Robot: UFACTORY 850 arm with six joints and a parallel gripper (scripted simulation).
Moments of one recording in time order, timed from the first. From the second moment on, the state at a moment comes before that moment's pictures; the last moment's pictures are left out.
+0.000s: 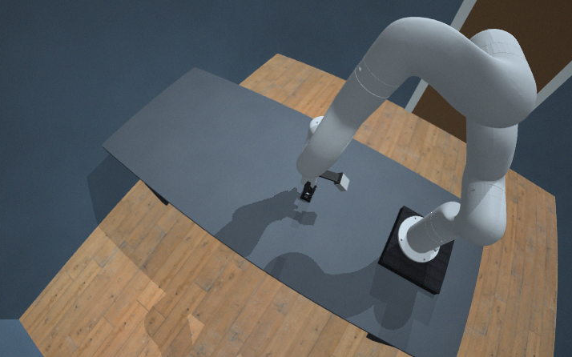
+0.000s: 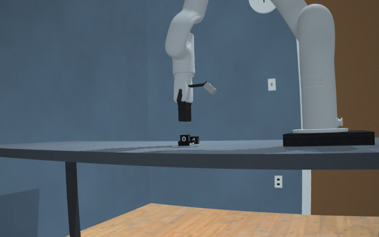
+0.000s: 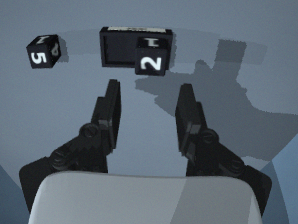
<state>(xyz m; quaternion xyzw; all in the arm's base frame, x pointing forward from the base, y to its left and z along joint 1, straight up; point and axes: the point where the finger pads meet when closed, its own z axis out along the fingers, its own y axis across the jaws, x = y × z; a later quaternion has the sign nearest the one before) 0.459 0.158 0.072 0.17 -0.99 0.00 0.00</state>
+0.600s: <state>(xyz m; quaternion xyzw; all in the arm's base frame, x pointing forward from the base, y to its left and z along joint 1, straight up) 0.459 0.158 0.049 0.17 -0.99 0.00 0.00</state>
